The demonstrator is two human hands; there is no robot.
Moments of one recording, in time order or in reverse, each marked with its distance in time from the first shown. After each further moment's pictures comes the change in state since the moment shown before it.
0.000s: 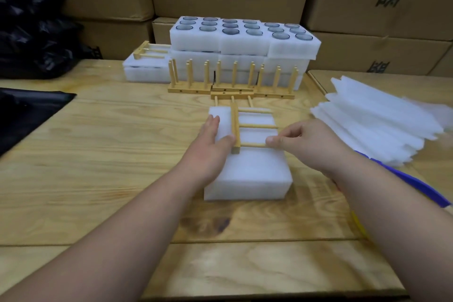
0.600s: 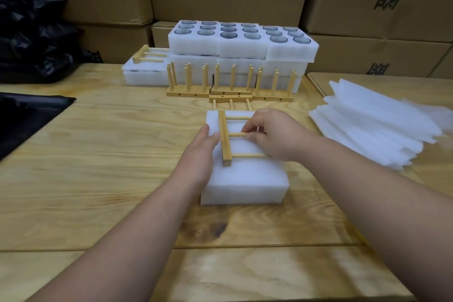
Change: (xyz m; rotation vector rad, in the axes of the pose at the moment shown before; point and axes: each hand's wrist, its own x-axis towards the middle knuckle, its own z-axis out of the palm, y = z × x) left_hand -0.002 -0.003 0.003 -0.352 0.136 -0.160; right_hand 0.039 -0.029 0.022 -0.432 -0.164 -0.429
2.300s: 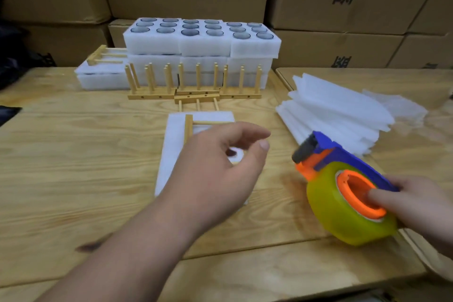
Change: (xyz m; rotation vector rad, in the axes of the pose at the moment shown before) left_hand -0.091 0.062 0.064 0.350 -0.233 0.549; right_hand -0.224 0.121 -0.053 0.551 0.250 0.795
